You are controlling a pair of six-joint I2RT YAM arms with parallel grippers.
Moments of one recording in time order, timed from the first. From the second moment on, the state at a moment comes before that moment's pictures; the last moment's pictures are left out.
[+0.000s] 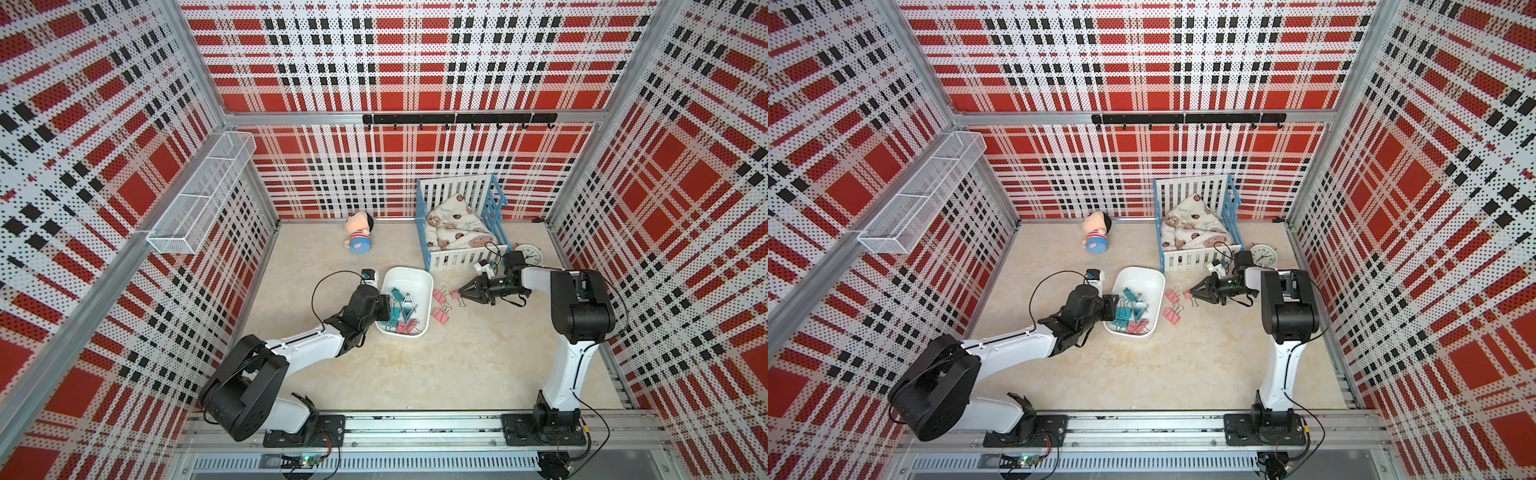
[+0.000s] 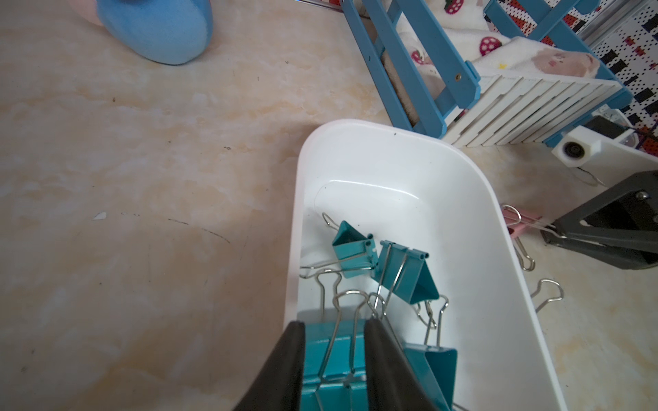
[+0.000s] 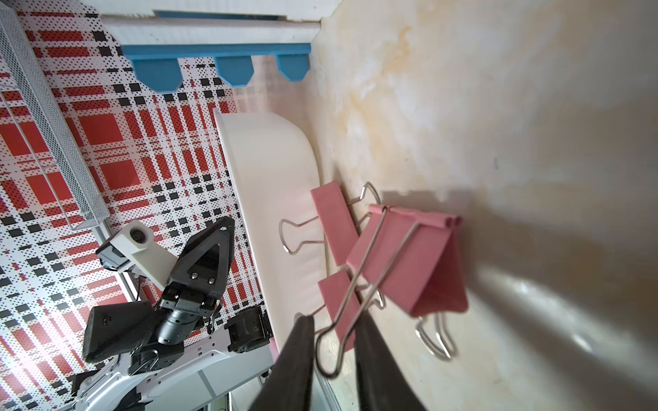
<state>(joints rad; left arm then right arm) -0.58 1.41 0.59 0.24 -0.16 -0.46 0.02 2.03 1.18 -0.42 -1.08 0.34</state>
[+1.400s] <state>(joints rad) -0.63 1.37 0.55 0.21 -0.18 -0.50 0.60 1.98 1.60 -0.70 -0.37 0.04</state>
